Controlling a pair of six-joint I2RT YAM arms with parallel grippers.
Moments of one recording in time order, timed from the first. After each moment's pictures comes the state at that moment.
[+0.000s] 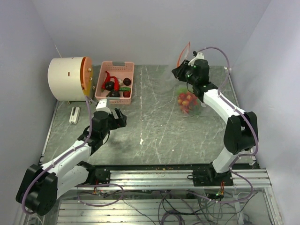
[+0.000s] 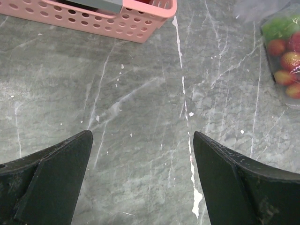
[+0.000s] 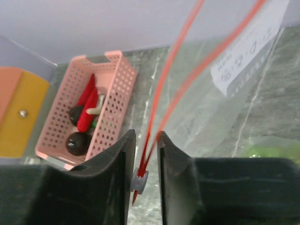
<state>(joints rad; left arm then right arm) -0.45 0.96 0.38 0.16 -0.17 -0.52 0.28 1.69 1.31 0.14 -0.10 0.49</state>
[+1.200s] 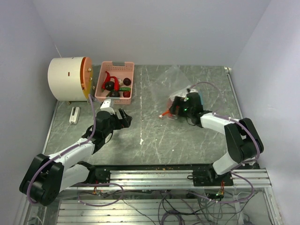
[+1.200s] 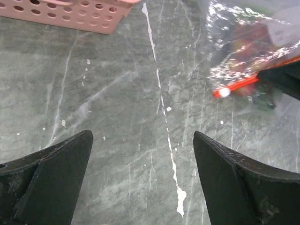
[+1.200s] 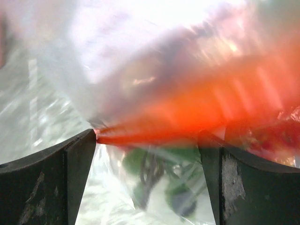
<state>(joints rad) -0.46 1.08 0.35 0.34 -0.04 -0.55 0.30 1.59 0.75 0.17 -0.01 0.47</state>
